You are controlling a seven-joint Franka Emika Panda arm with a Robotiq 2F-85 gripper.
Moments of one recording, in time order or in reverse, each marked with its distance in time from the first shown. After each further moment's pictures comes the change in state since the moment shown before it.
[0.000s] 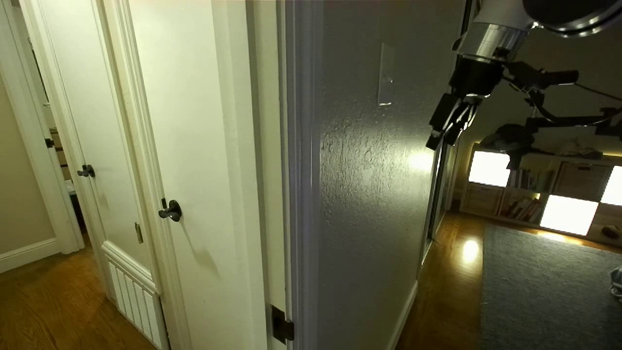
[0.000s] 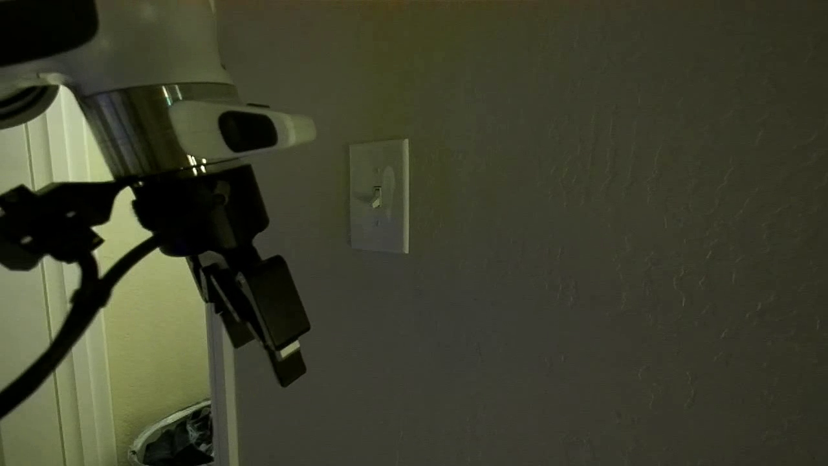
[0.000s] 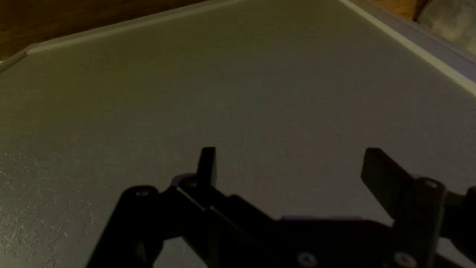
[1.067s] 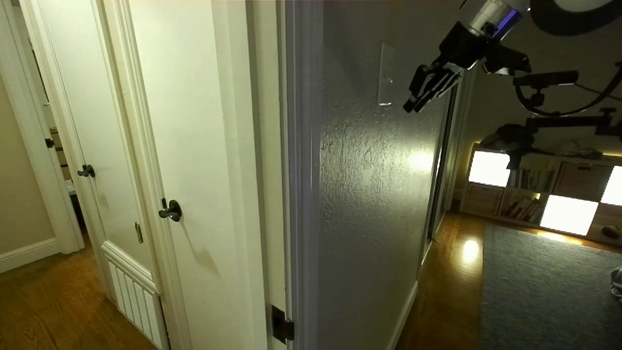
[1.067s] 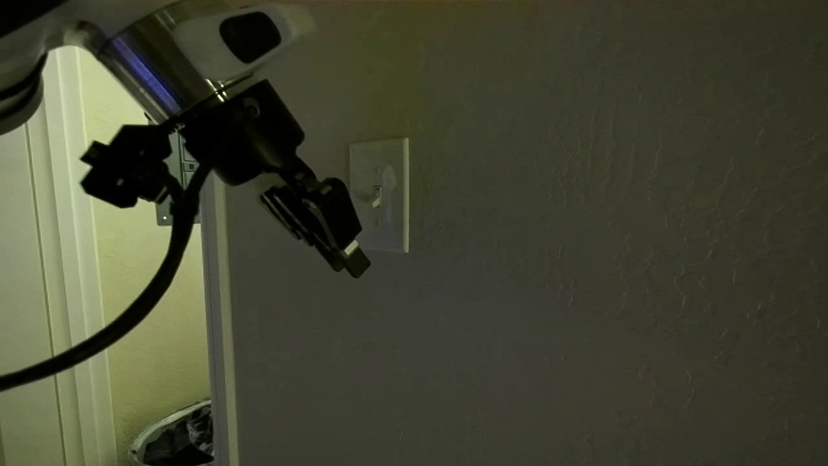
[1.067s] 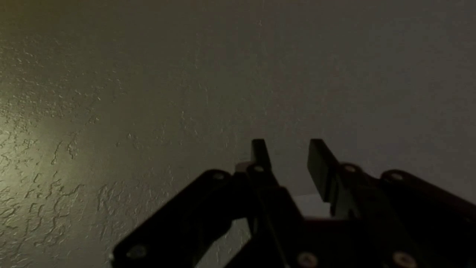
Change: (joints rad) arm -0.022 -0.002 0.001 0.011 -0.214 0.365 0.265
